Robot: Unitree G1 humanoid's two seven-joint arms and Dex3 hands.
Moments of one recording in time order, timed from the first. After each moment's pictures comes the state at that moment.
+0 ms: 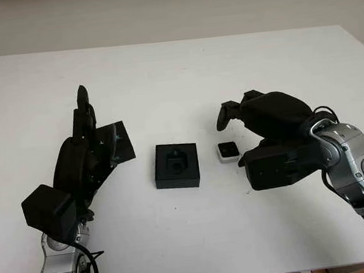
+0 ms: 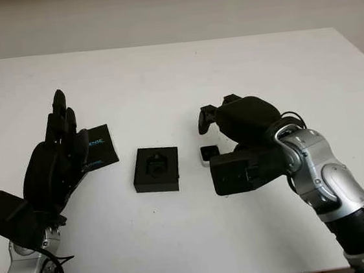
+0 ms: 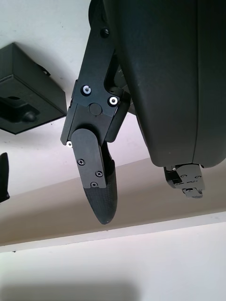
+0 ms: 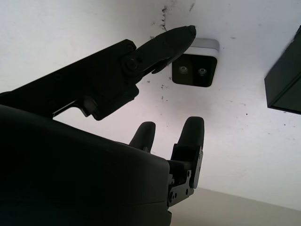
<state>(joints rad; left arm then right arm) -0.06 0.19 0.13 -0.10 -0.06 -0.13 -0.16 -0.42 -0.66 0.27 -0.12 -0.78 0.07 0.47</state>
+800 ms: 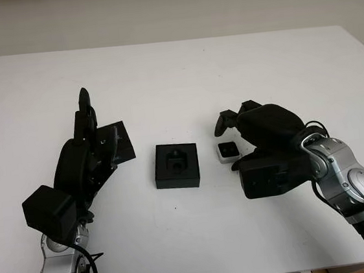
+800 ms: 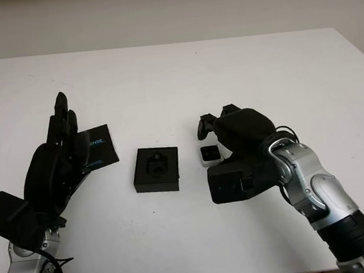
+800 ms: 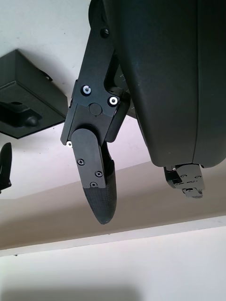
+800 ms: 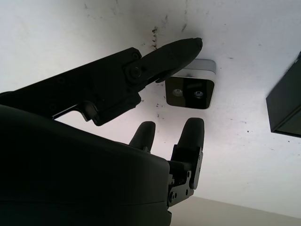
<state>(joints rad) -0.05 0.19 0.13 -0.10 -0.06 -0.13 -0.17 -0.38 -0.61 0.29 -0.03 -0.81 0.03 0.37</state>
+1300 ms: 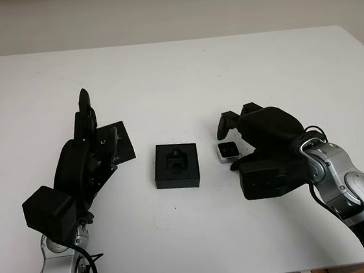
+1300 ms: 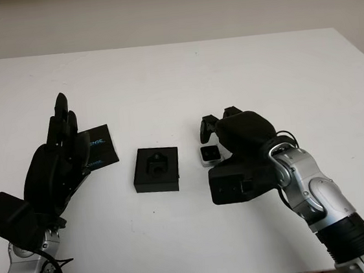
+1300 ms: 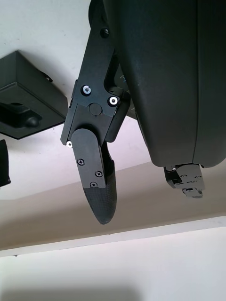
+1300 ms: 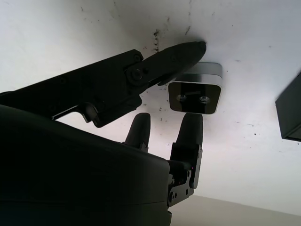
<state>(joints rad) -0.04 0.19 0.14 -0.10 -0.06 -0.13 -0.17 -0.37 -0.60 0.29 0.02 -0.83 0.01 0.30</state>
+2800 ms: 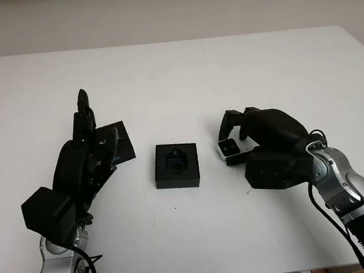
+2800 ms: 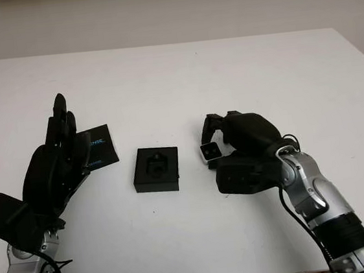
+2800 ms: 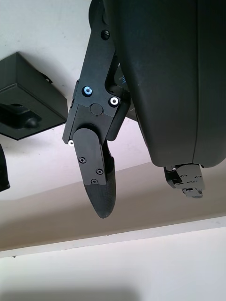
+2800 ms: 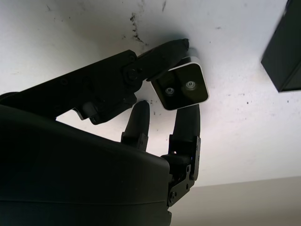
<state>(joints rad) -0.03 0.20 0.14 -0.12 -0.06 -0.12 -0.16 -0.39 -0.55 0.23 0.17 -0.60 -0.06 0.19</state>
